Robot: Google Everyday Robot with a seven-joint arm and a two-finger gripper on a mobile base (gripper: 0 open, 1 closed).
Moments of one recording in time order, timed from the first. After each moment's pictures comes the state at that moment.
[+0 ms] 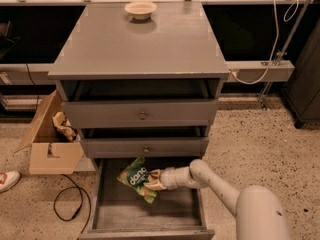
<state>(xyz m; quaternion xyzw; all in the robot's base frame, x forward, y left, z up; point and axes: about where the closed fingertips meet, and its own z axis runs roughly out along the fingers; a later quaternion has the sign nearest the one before) 0.612 0.059 0.267 -0.56 0.59 0.39 0.42</state>
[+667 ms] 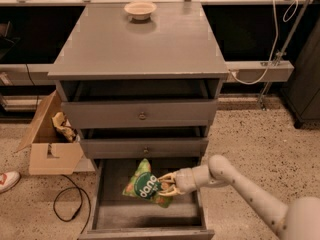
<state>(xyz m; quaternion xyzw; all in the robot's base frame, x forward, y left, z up) 0.532 0.004 0.377 -0.66 0.46 0.39 0.44</state>
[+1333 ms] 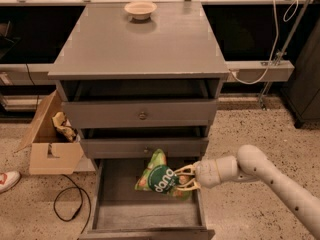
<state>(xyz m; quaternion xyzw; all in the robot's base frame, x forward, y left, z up) 0.494 -0.064 0.511 -0.71 0.43 0.30 0.47</state>
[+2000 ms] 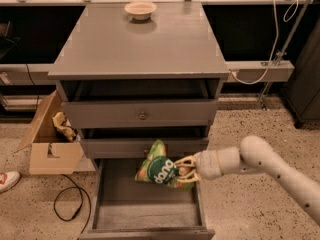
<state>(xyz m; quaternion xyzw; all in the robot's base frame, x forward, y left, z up) 0.503 -0.063 0.550 -0.72 0.45 0.26 0.46</state>
